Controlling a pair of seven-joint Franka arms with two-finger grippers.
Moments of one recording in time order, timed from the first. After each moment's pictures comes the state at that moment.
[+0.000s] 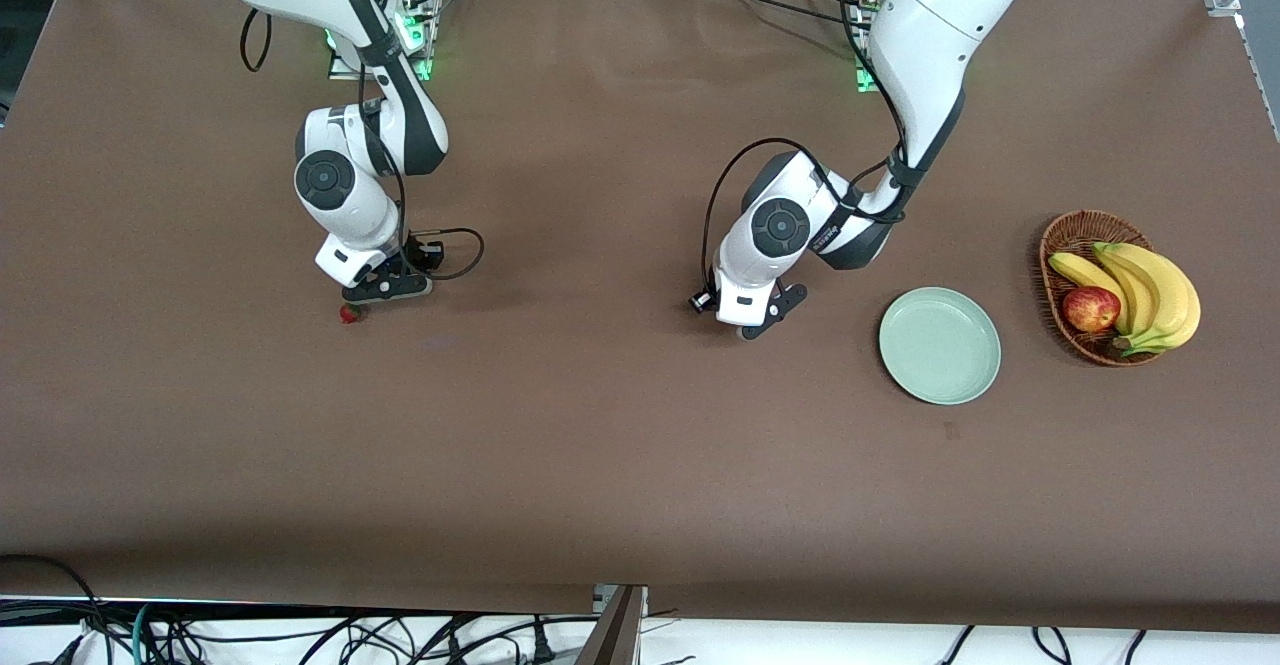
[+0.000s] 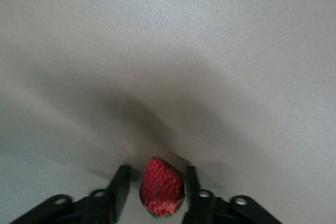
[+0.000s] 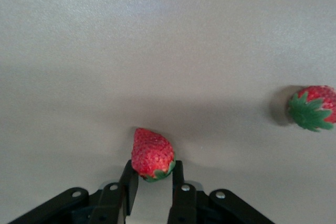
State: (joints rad) left arm -0.35 0.69 -0.29 -1.81 -0.01 2.46 -1.27; right arm 0.65 0.37 -0.33 -2.32 0.16 2.63 0.02
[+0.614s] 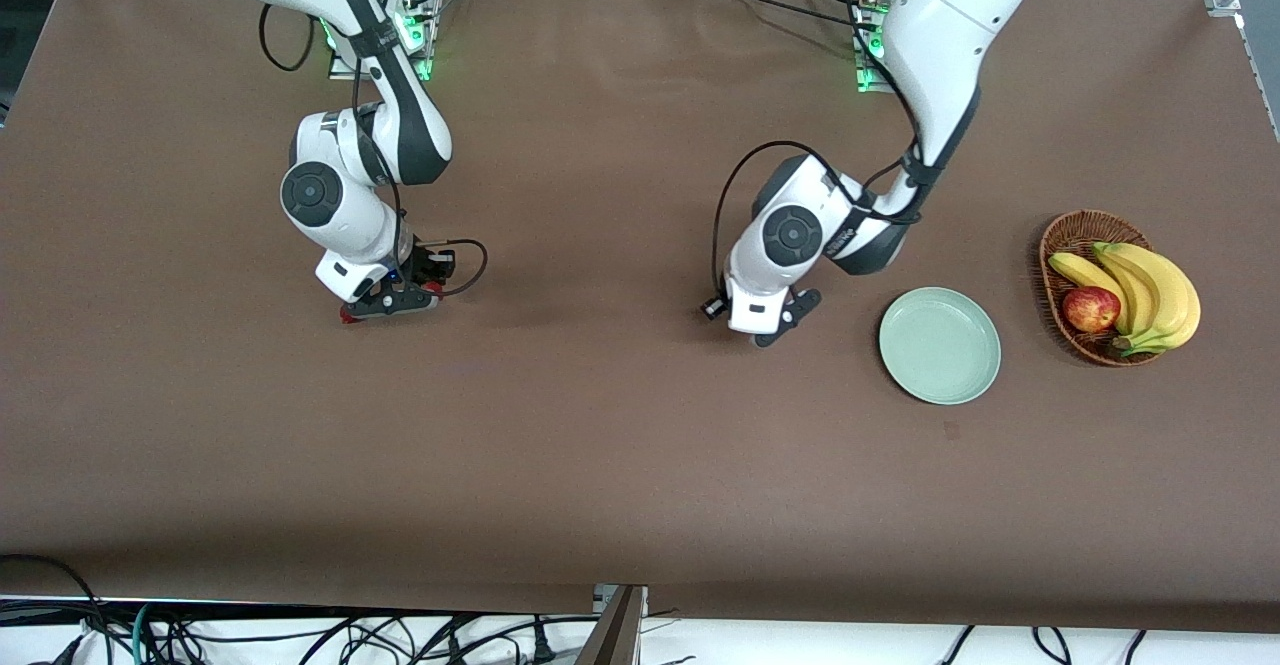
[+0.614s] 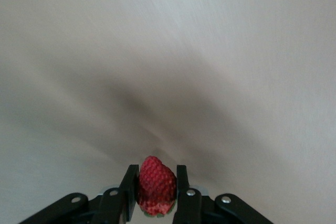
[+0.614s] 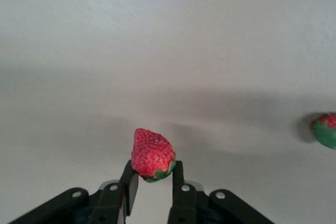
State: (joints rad) left arm -0.30 0.63 -0.27 -1.76 0.00 2.28 -1.22; right arm 0.66 0.36 -0.33 -2.09 0.29 2.35 0.03
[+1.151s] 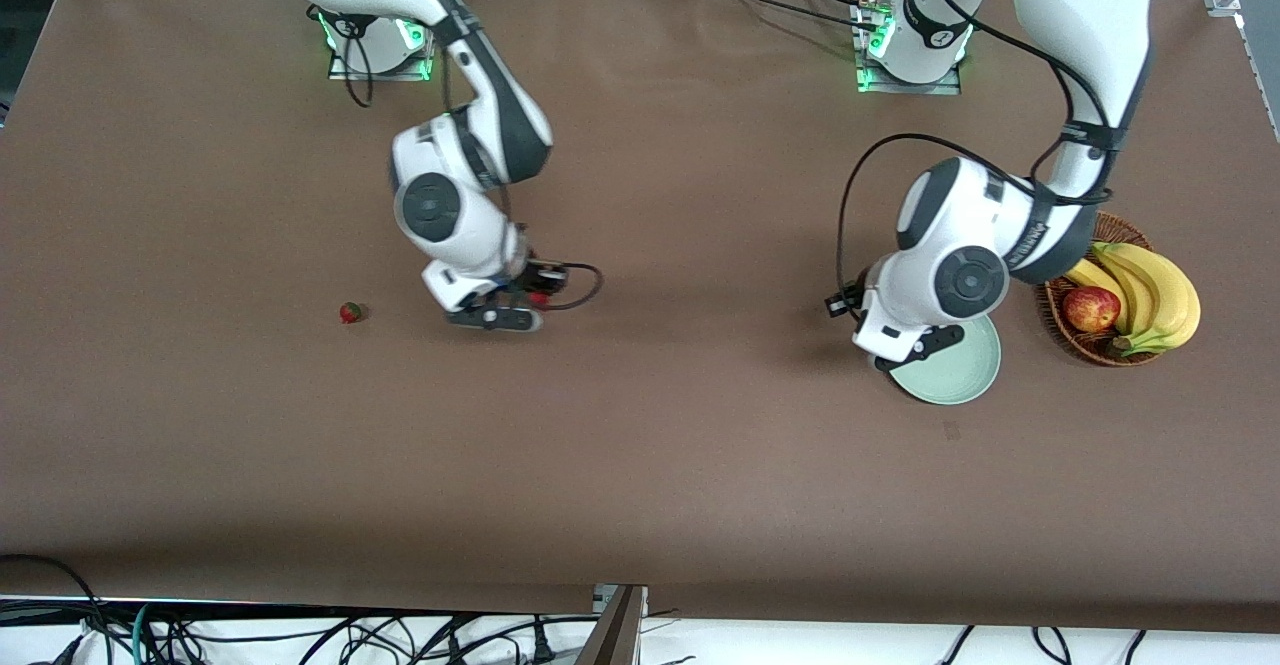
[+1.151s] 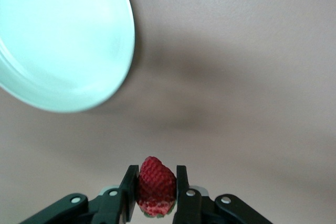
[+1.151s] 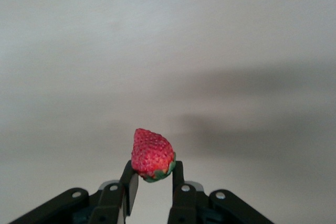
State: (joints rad) left arm -0.05 0.49 -0.26 -1.74 0.00 1.91 -0.61; right arm 0.70 0.56 -0.11 -1.72 0.31 2.27 0.58
